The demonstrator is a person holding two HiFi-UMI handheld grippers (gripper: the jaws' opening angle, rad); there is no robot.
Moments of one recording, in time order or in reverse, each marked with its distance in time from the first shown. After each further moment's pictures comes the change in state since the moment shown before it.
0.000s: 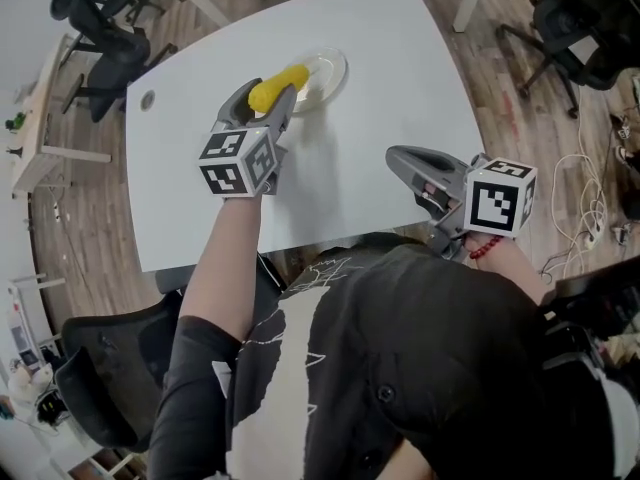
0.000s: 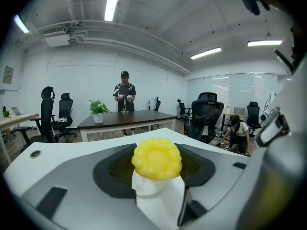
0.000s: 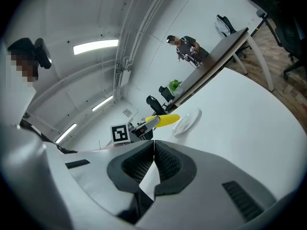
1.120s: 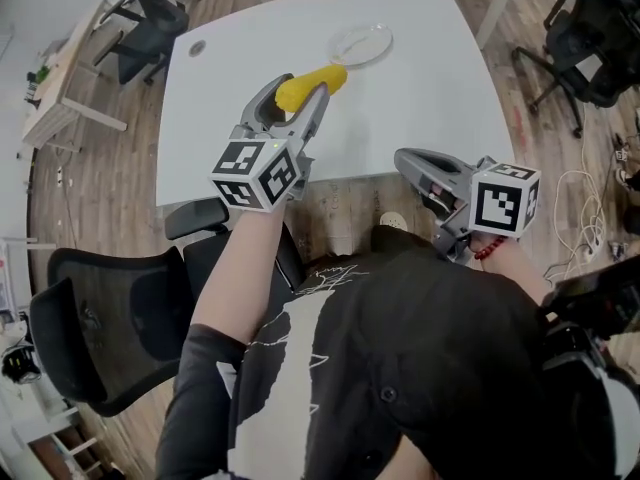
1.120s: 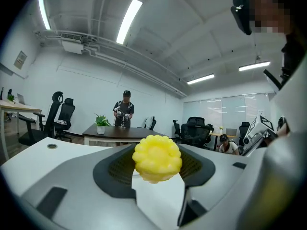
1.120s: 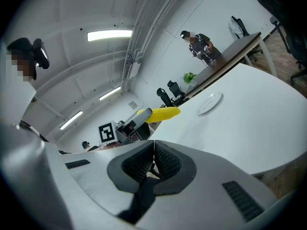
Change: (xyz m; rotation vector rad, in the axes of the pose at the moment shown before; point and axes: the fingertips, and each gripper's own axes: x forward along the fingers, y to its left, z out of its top) left arm -0.202 -0.063 -0.008 -0.083 -0.267 -0.051; right arm -0.015 0.111 -0.133 -0.115 0.060 0.036
